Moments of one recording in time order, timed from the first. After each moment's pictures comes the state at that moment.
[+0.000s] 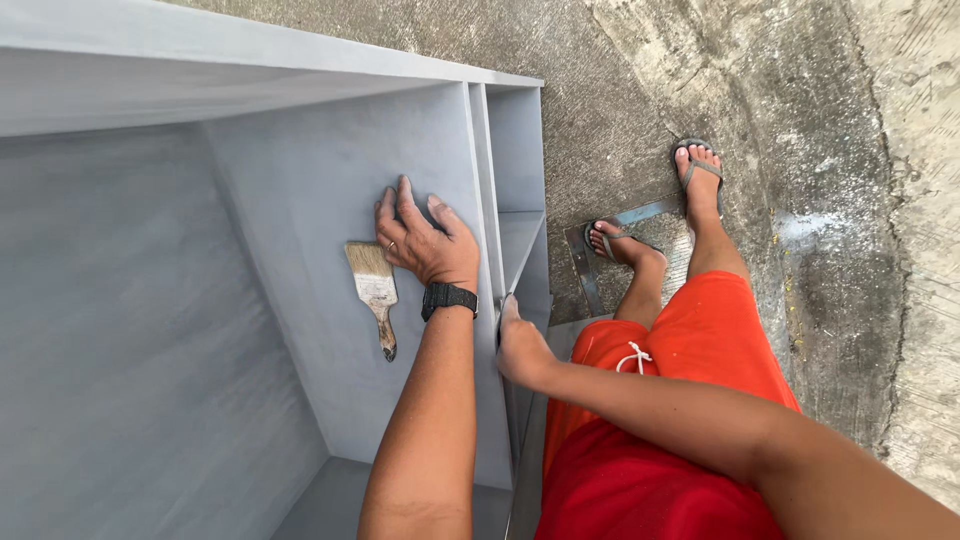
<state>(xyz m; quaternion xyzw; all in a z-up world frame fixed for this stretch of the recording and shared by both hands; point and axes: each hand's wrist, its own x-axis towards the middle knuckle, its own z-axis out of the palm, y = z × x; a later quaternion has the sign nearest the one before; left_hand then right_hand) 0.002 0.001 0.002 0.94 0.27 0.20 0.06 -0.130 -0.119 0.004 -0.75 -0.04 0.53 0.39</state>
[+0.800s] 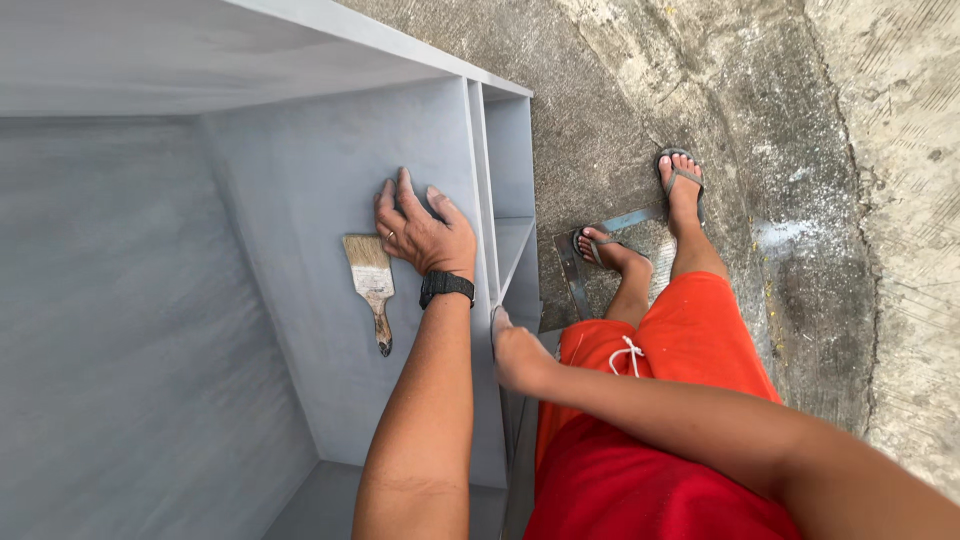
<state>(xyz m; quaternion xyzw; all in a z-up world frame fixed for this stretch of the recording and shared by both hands) 0.000 0.004 -0.010 0.94 0.28 0.20 0.05 -0.131 -0.127 0.032 -0.76 -0.15 0.54 0.33</state>
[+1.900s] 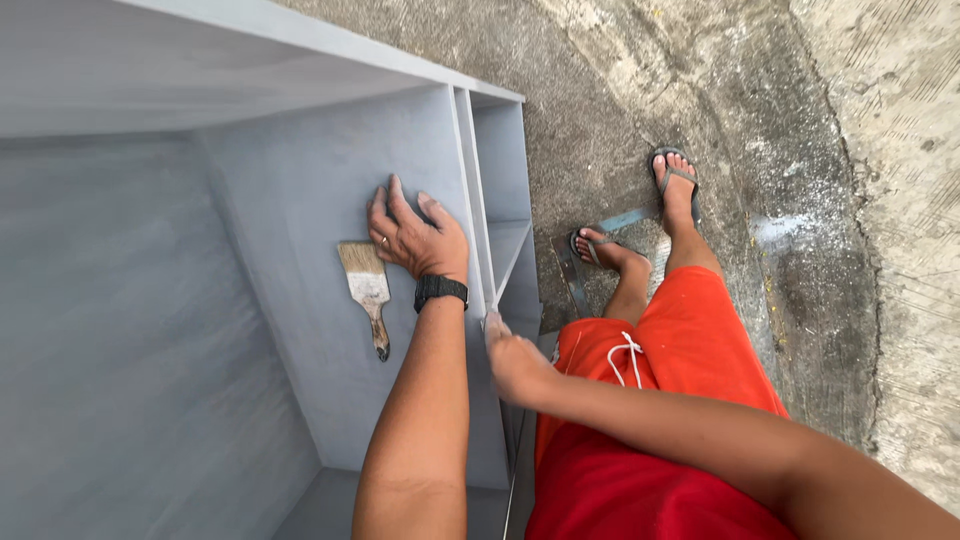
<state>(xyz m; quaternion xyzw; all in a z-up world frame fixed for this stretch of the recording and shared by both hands) 0.001 0.002 -0.005 0.93 0.29 0.20 0.06 -0.089 -0.144 0.109 -0.75 -0.16 0.56 0.32</state>
